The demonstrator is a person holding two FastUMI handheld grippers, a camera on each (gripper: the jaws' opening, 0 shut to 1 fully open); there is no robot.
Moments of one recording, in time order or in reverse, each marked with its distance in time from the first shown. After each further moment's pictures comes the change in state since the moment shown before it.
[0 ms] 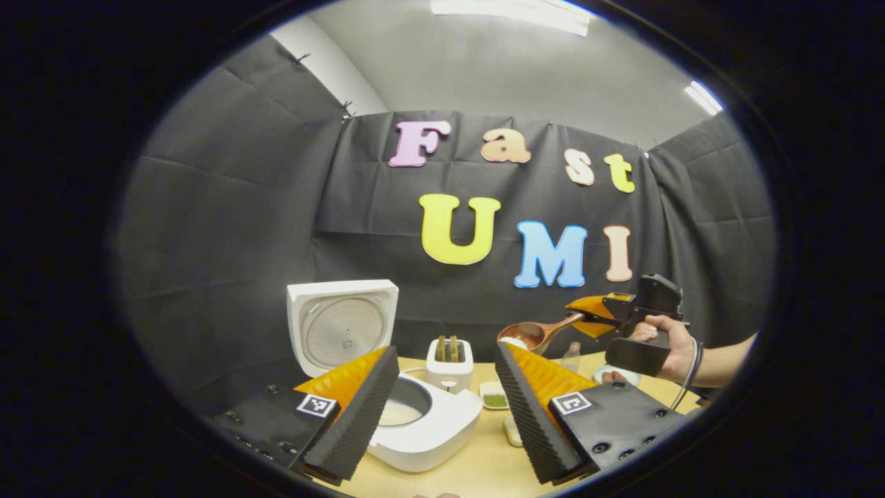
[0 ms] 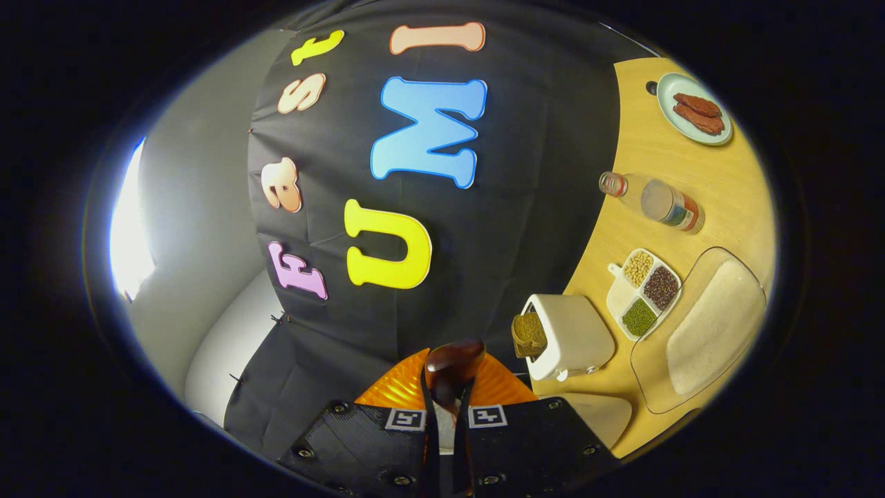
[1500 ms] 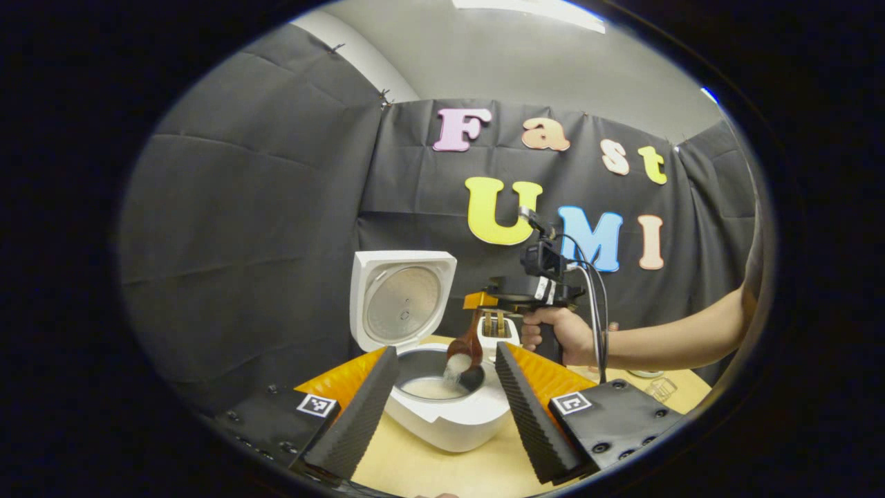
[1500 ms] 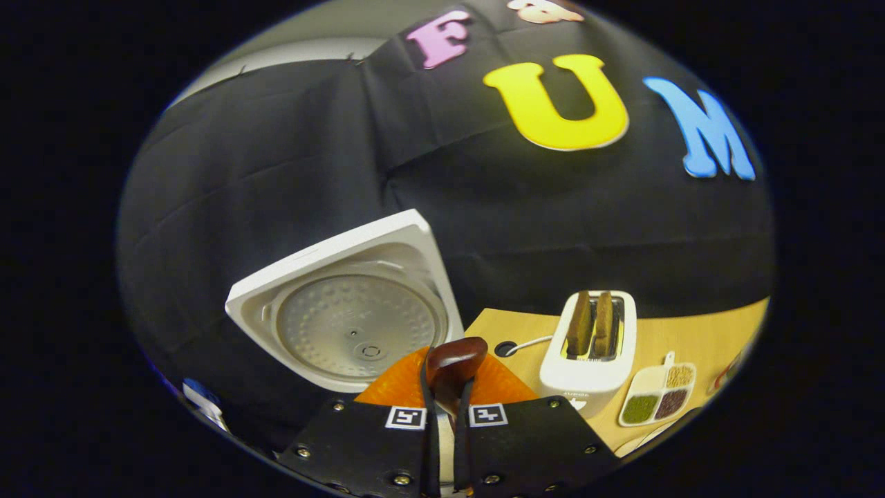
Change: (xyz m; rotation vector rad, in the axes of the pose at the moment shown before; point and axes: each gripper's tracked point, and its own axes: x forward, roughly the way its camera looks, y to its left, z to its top) left arm -0.044 0.075 -0.044 -0.035 0.067 0.122; right arm 0.163 -0.026 -0.261 -1.234 0.440 -0.008
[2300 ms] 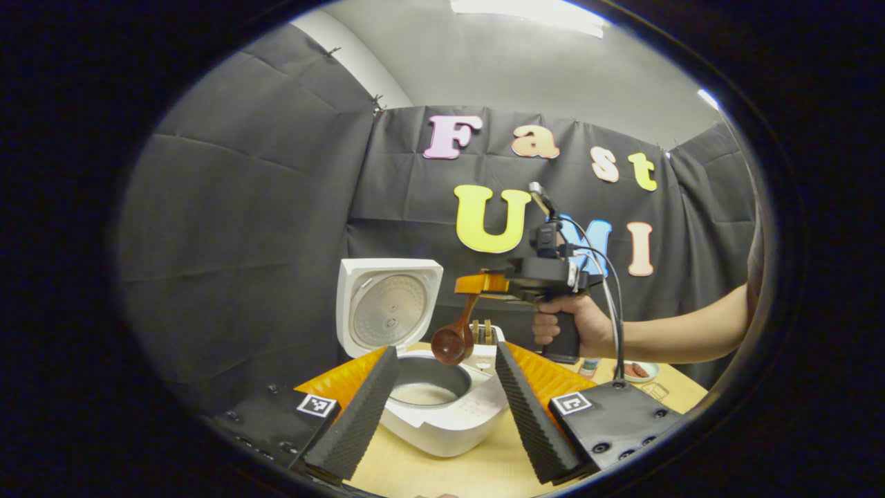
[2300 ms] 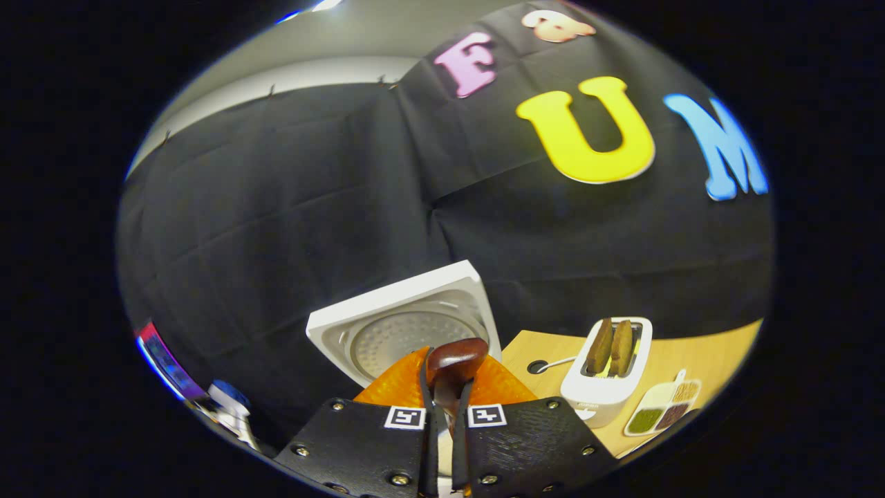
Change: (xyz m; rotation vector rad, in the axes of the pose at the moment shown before) left arm 0.000 -0.014 0.001 -0.002 -0.037 -0.059; right arm -0.047 -0.021 0.040 0.254 -0.110 0.132
